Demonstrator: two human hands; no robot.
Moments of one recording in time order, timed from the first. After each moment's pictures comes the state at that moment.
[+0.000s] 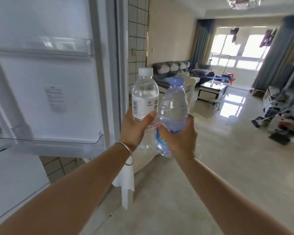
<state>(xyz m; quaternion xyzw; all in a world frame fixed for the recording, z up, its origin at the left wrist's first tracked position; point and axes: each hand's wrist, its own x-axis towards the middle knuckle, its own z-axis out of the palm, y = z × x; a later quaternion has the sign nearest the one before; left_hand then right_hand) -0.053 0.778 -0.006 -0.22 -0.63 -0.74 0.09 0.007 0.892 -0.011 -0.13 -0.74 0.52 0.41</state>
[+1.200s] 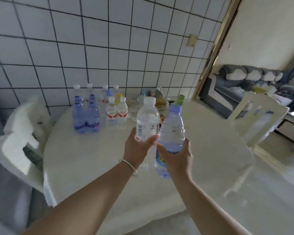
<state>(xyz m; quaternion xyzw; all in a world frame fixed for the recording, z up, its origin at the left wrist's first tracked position) -0.559 0.984 -0.130 0.09 -0.68 -0.71 0.18 -0.543 1.111 -0.111 -0.05 -0.81 0.57 0.13</state>
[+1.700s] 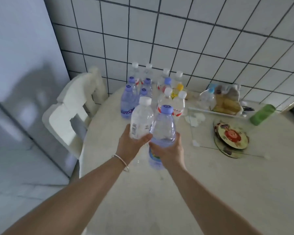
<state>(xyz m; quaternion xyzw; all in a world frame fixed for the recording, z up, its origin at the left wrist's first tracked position) -0.627 0.838 -0.215 0.33 -0.65 -0.64 0.25 -0.694 0.957 -0.195 0.12 -0.82 0.53 -0.18</state>
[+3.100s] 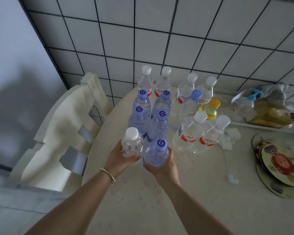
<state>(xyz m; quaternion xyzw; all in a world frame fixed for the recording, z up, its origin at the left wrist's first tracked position) -0.700 0.664 -0.308 0.38 -0.70 -0.60 0.12 -0.783 0.805 -0.299 0.10 -0.86 0.43 -0.25</state>
